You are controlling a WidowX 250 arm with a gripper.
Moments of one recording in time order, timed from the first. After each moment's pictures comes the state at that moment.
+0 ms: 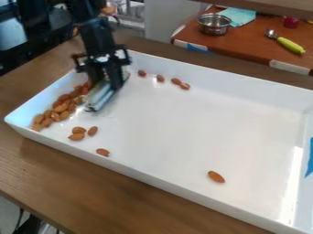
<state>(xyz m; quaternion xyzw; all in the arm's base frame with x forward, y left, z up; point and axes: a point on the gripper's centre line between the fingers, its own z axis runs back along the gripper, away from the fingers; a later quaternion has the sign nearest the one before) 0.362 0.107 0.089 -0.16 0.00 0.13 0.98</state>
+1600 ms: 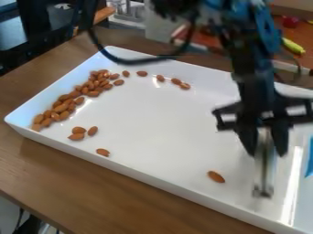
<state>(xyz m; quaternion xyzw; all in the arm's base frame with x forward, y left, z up) 0.325 -0.172 0.104 -0.20 -0.07 0.10 0.97</state>
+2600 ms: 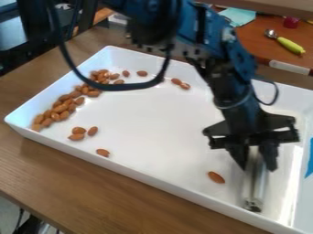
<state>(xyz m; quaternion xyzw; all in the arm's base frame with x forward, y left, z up) 0.325 -0.139 0.077 -0.20 -0.11 0.11 0.97</state>
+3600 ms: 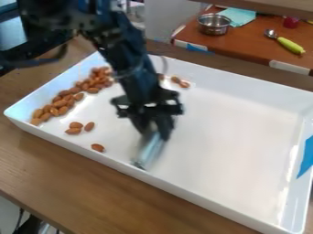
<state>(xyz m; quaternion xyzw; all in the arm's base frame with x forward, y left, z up) 0.307 -0.001 0.075 -0.14 -0.10 0.10 0.98</state>
